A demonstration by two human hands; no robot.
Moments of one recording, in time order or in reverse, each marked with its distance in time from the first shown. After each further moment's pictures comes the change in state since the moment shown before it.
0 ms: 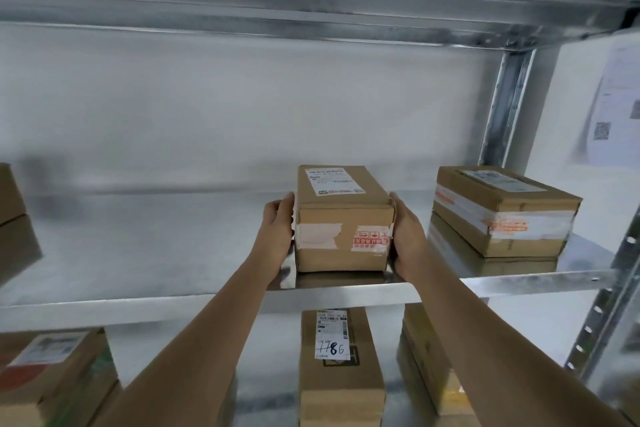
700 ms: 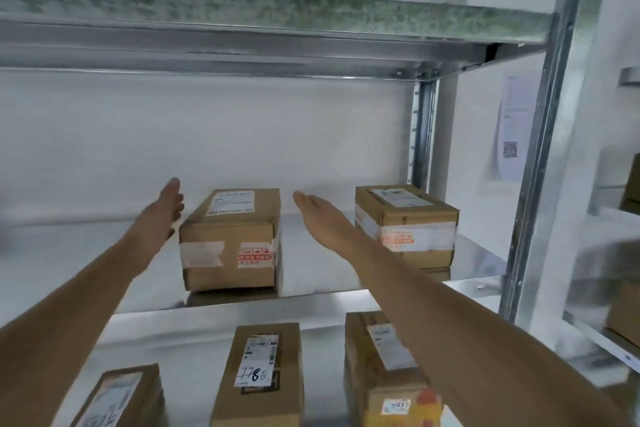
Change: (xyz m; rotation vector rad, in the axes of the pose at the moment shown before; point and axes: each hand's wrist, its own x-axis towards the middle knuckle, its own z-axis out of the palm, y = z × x) left_hand -0.023 0.065 0.020 0.347 0.190 0.099; right_hand -0.022 -0.082 -0.063 -0.764 -0.318 -0.308
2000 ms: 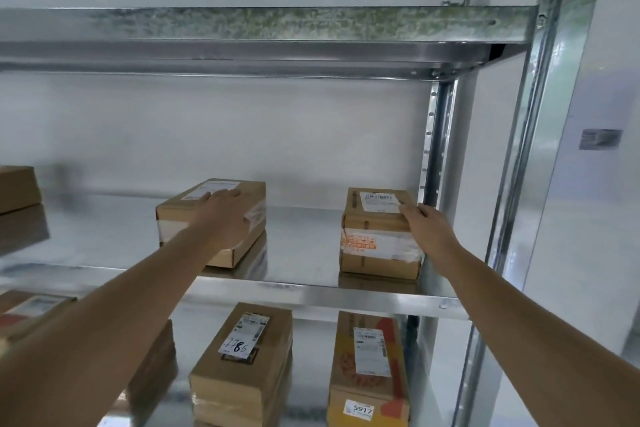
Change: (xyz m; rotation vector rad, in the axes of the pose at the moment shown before) left_hand -0.055 0.038 0.141 1.450 0.099 0.264; right_hand 0.000 0.162 -0.170 0.218 0.246 0.154
